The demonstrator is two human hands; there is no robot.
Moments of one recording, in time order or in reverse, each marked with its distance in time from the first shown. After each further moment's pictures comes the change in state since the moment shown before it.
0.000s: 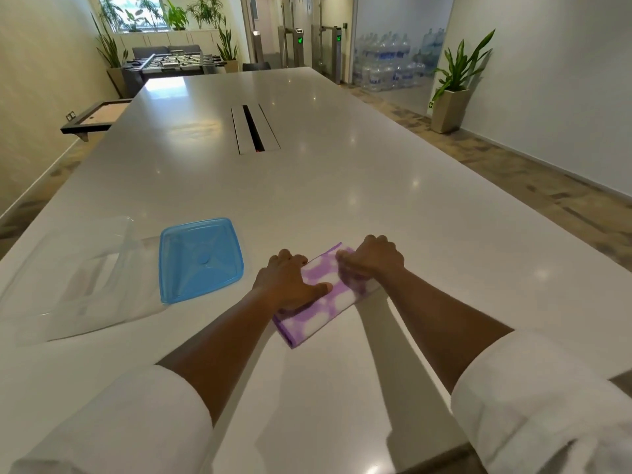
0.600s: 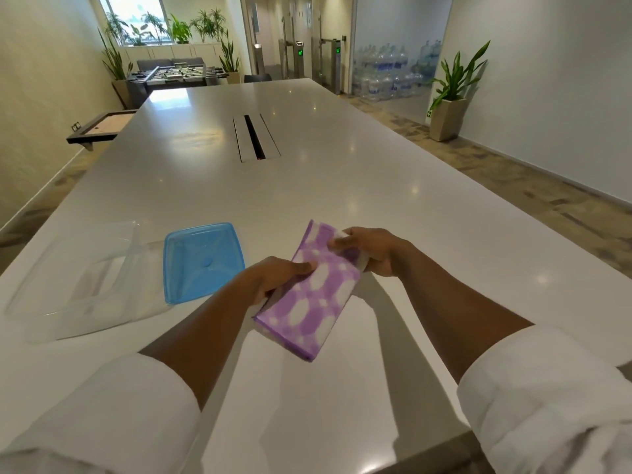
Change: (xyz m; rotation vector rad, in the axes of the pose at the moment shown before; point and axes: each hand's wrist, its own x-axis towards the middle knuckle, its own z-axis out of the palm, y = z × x) left_hand -0.005 -0.009 -0.037 -0.896 -0.361 -0.355; right_hand -0.001 0.002 -0.031 0.994 -0.513 -0.049
